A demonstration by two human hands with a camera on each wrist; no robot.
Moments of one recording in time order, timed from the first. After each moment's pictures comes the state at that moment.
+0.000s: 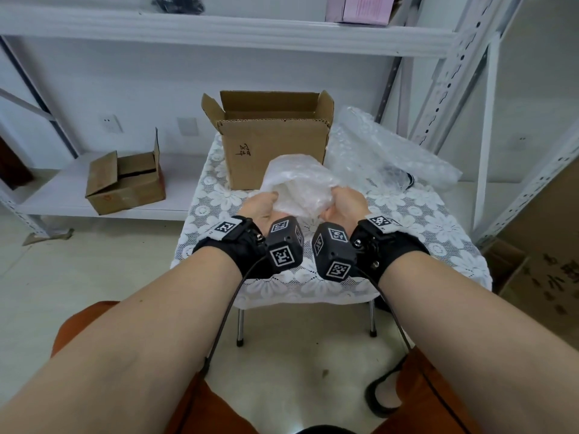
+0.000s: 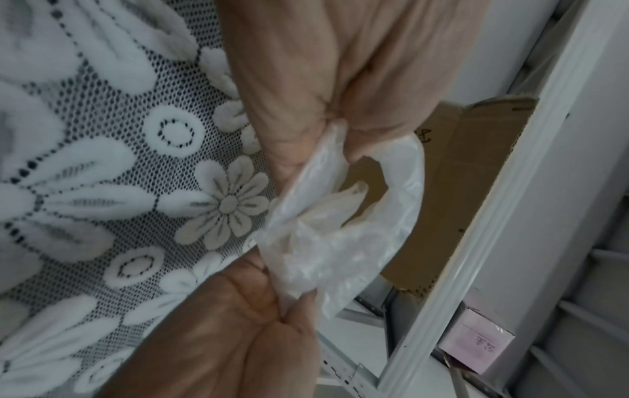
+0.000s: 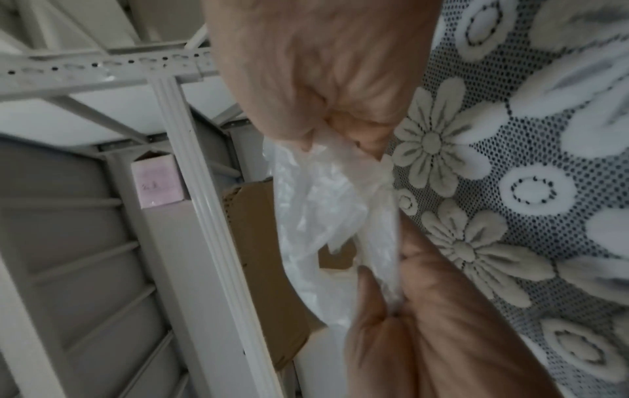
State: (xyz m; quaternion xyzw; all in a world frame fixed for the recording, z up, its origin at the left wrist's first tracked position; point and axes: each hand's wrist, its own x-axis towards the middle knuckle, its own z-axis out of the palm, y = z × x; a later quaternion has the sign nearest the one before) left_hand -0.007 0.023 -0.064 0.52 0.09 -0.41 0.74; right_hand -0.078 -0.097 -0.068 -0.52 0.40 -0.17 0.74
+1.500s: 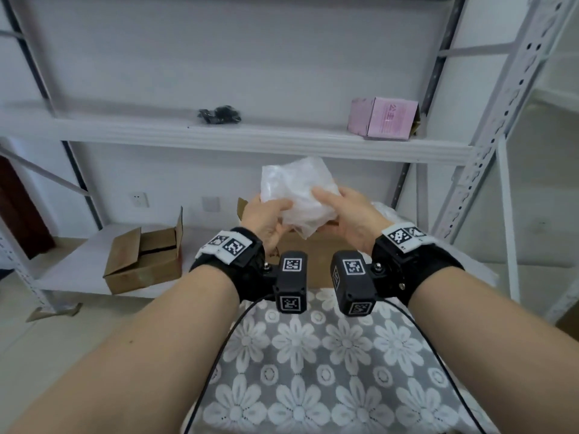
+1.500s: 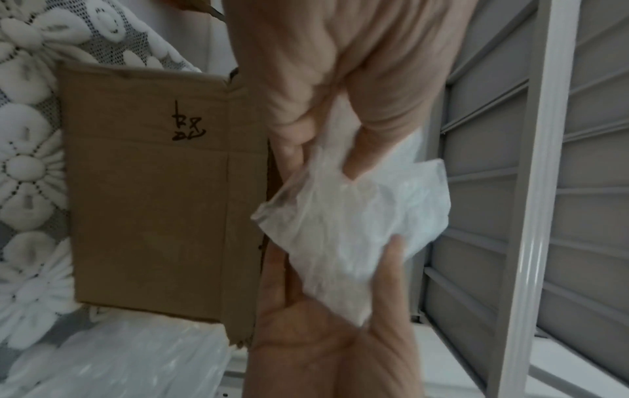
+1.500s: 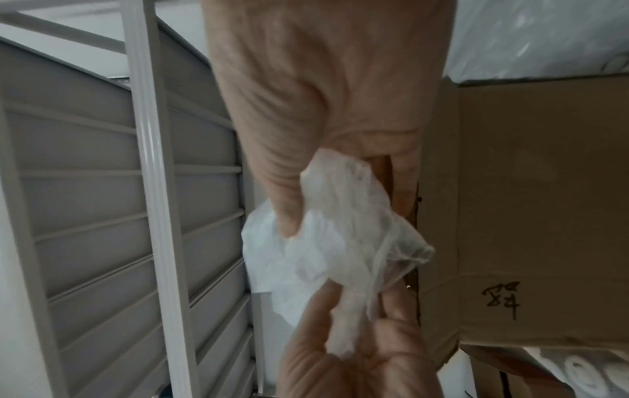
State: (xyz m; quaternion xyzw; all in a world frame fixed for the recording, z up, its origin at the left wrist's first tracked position) left_hand 0.114 0.010 0.042 0.49 -0.08 -0.27 0.82; right_hand 0.031 -0.116 0.058 -0.65 0.16 -0.15 0.72
